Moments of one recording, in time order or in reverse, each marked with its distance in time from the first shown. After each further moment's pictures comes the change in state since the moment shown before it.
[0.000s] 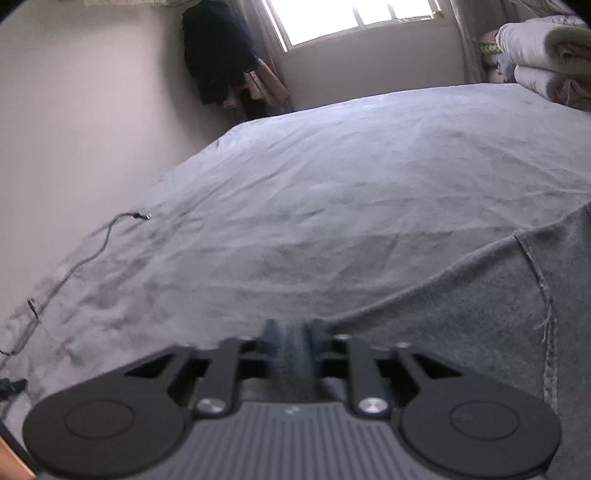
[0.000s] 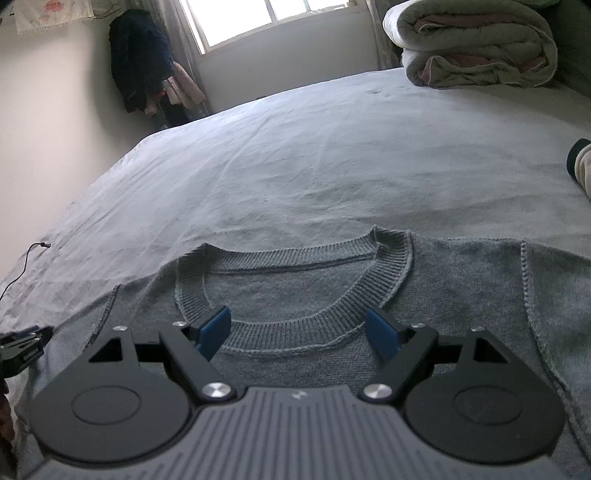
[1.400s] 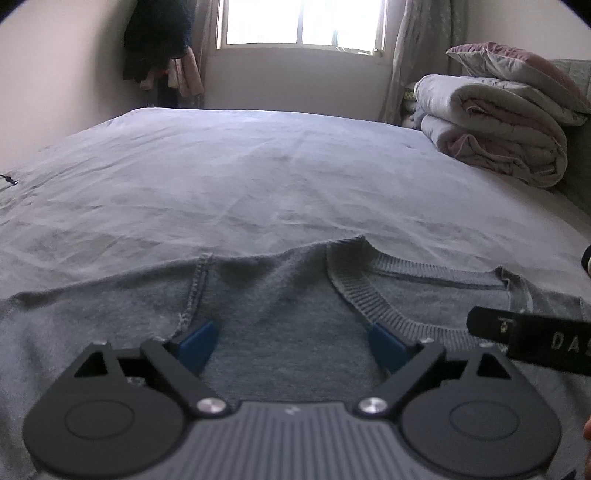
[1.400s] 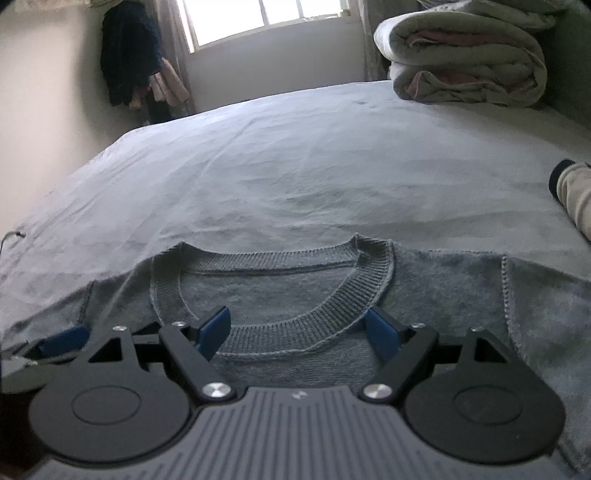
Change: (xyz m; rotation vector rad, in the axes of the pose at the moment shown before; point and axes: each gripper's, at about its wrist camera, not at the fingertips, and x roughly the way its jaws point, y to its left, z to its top) left arm -0.039 -0.135 0.006 -0.192 -0.017 -0.432; right arm 0.002 0.004 0.000 -0.037 -0.023 -0.091
